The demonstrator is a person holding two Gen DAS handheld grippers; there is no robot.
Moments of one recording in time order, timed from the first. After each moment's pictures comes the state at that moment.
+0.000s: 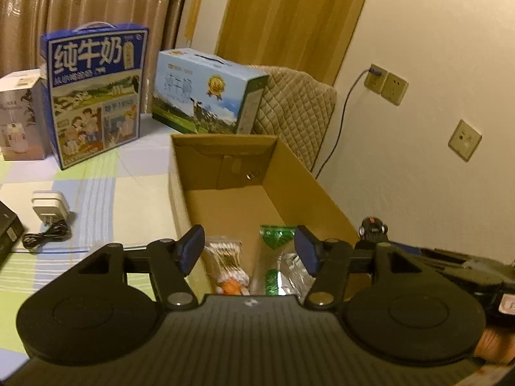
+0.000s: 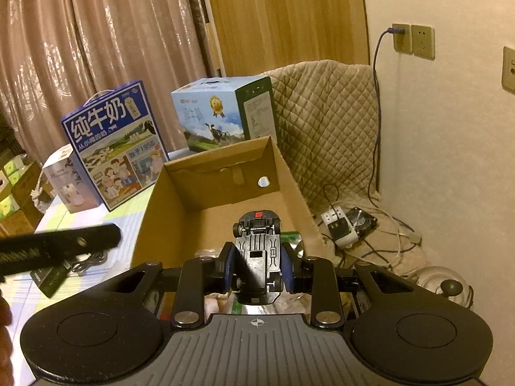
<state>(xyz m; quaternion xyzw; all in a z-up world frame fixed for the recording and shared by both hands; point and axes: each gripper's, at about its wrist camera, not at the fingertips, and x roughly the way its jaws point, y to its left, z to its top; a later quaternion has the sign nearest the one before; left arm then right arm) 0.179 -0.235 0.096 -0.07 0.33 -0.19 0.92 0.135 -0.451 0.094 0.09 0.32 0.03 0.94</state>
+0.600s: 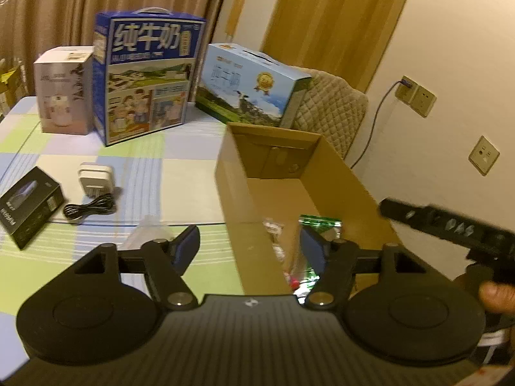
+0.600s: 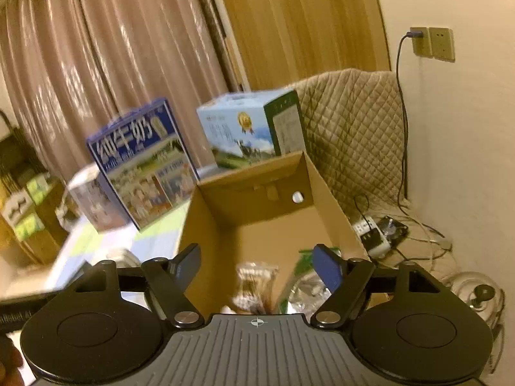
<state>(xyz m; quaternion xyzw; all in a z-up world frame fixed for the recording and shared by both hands) 0.161 -0.170 0.086 -0.10 0.35 -0.15 0.92 0.143 -0.435 0.103 0.13 0.29 0.07 0.94</state>
